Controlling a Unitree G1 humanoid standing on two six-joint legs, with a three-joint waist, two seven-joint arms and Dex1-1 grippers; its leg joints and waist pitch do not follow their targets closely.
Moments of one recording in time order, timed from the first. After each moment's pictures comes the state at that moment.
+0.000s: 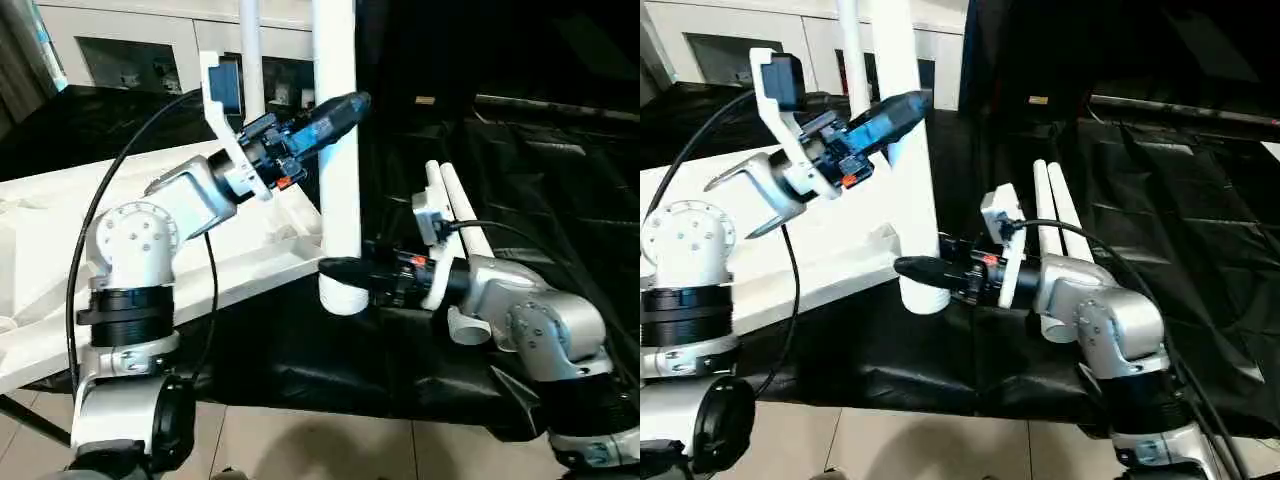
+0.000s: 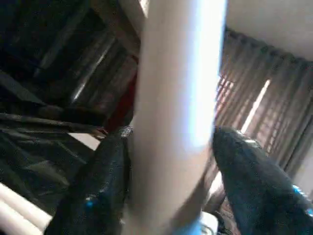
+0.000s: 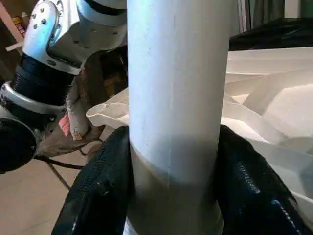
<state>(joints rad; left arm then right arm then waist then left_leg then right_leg) -0.77 0.18 0.25 0.06 -0.91 0.92 -0.72 -0.44 -0.33 0.09 -0.04 0.62 0.70 0.97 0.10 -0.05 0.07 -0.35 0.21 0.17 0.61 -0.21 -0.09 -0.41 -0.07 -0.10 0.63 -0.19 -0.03</state>
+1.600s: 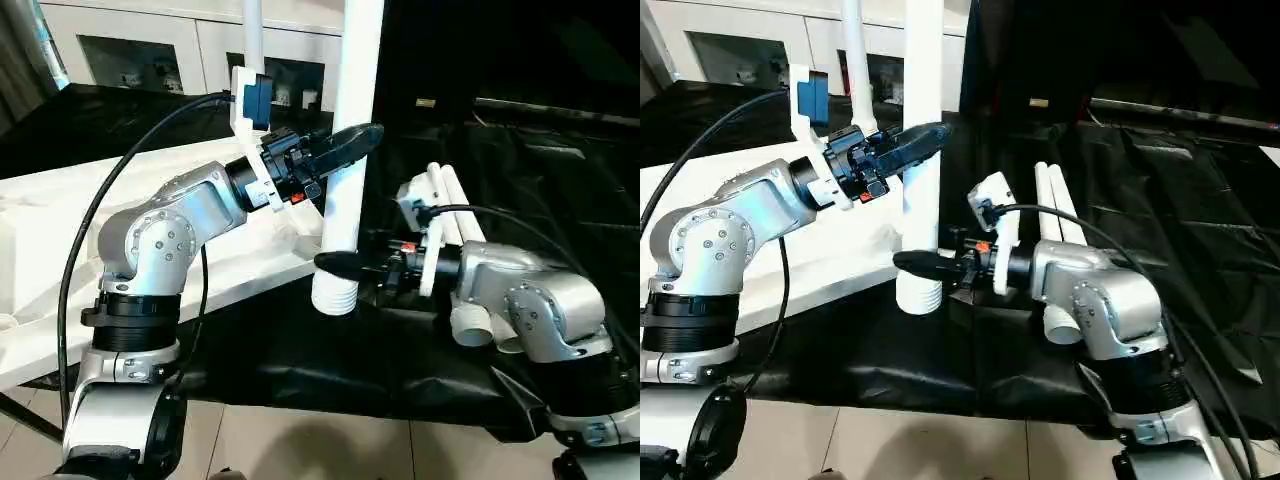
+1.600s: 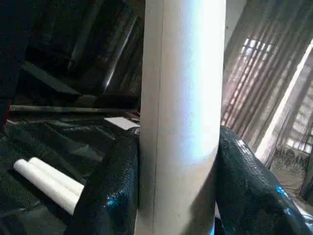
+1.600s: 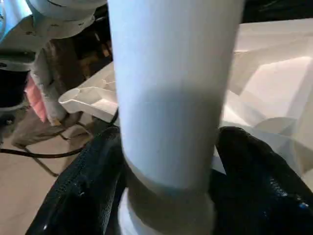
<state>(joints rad) -0.76 0.22 0.10 0.05 -0.75 0.79 -0.71 -0.52 -0.32 0.12 -0.03 0.58 0.83 0.85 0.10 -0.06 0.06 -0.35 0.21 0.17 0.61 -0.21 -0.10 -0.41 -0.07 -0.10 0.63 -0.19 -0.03</state>
